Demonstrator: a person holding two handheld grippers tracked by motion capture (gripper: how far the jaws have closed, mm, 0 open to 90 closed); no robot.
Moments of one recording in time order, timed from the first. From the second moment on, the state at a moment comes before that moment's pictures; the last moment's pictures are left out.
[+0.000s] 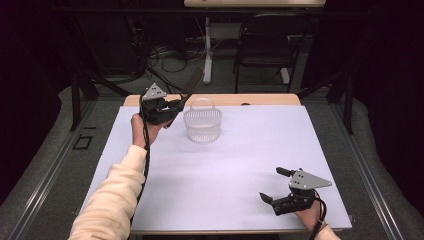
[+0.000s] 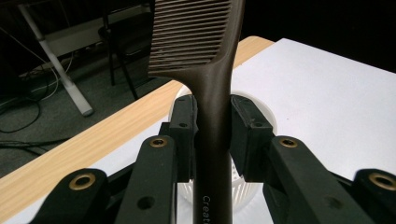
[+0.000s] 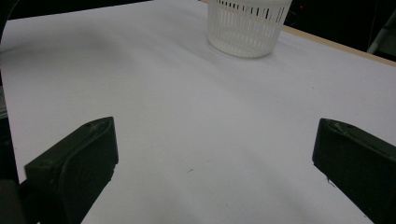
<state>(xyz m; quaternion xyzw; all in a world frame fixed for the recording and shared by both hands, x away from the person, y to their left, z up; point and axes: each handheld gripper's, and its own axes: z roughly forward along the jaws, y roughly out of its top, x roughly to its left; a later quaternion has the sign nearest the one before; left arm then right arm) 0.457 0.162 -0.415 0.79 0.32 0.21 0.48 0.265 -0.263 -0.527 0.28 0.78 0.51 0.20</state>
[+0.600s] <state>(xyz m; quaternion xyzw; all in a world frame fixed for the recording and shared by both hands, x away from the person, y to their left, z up) 0.462 0.157 -0.413 0.79 0.32 0.21 0.48 0.264 -0.263 -0.527 0.28 0.78 0.52 0.20</state>
